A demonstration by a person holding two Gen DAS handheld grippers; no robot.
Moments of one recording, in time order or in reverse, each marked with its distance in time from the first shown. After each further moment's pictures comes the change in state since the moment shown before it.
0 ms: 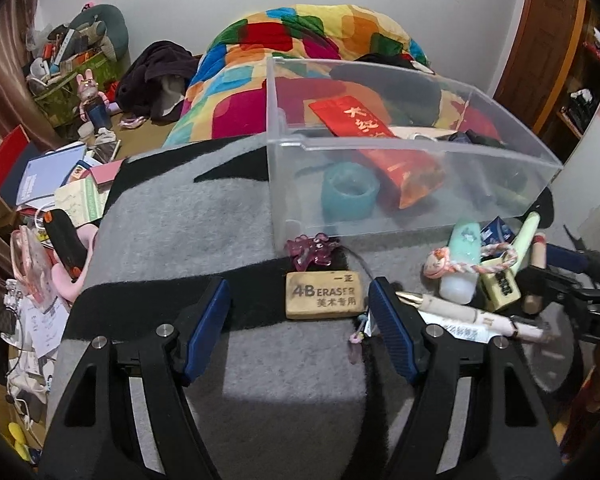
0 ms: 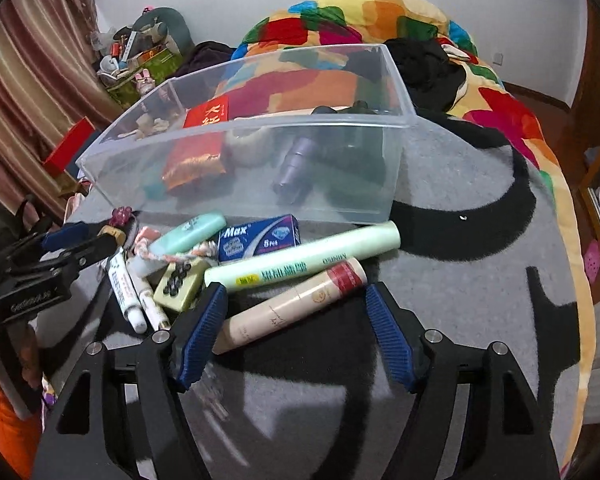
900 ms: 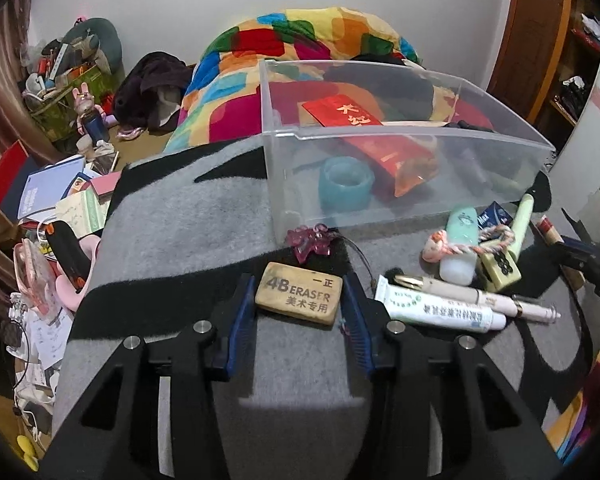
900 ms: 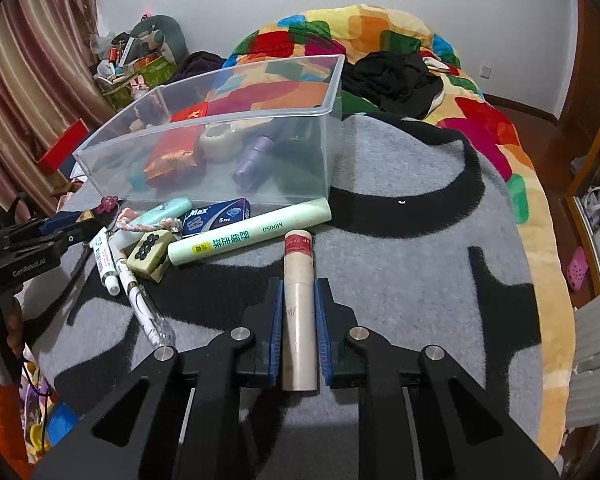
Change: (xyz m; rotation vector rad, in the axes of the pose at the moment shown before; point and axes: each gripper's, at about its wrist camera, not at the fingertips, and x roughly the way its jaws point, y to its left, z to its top) left arm -0.007 -0.002 -0.009 0.044 -0.026 -0.004; right arm -0.023 -0.024 -0.022 -0.016 -0.057 -0.045
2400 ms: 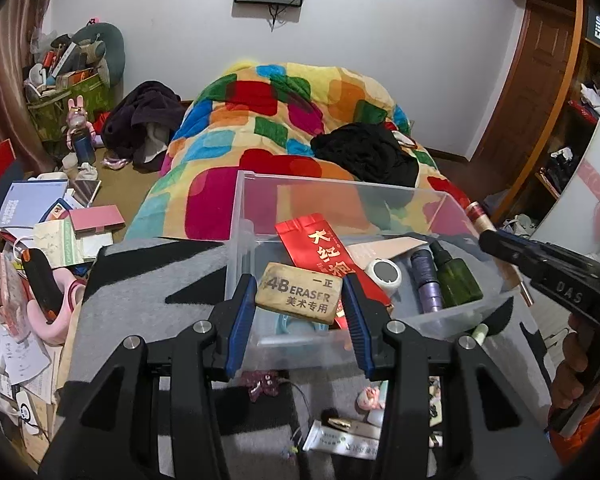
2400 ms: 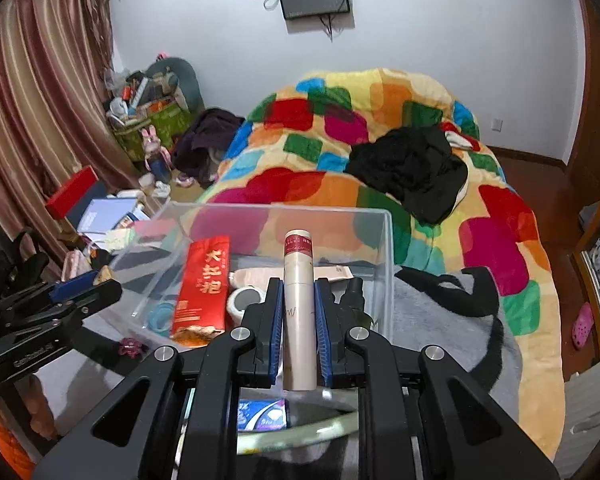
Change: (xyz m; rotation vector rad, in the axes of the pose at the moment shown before) left arm -0.014 -0.002 0.085 -0.128 -0.154 -0.100; right arm 0.005 0.033 0.124 -0.036 -0.155 0.016
